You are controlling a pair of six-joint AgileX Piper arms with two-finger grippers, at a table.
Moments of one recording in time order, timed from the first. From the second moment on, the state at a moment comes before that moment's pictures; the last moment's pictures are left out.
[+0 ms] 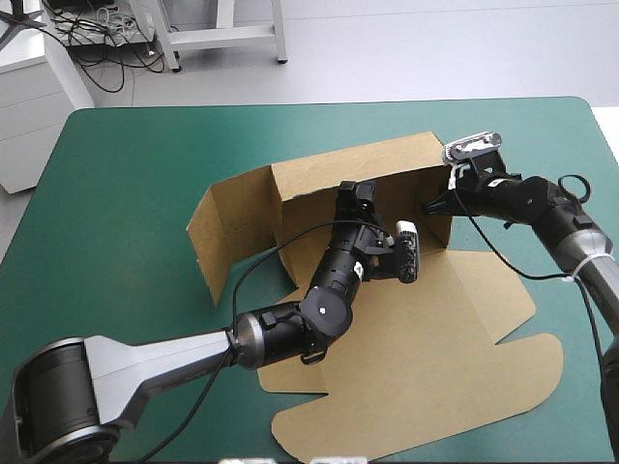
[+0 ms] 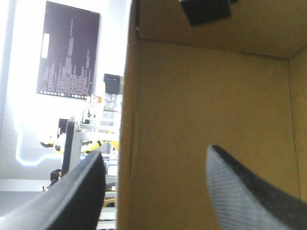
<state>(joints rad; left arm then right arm) -1.14 1.73 -1.24 1.70 0.69 -0.71 0.09 1.56 -1.15 0.55 0.45 -0.71</state>
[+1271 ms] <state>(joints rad) -0.23 1.12 -1.24 0.74 0.73 -0.38 0.10 1.61 -1.43 0.31 1.03 -0.24</state>
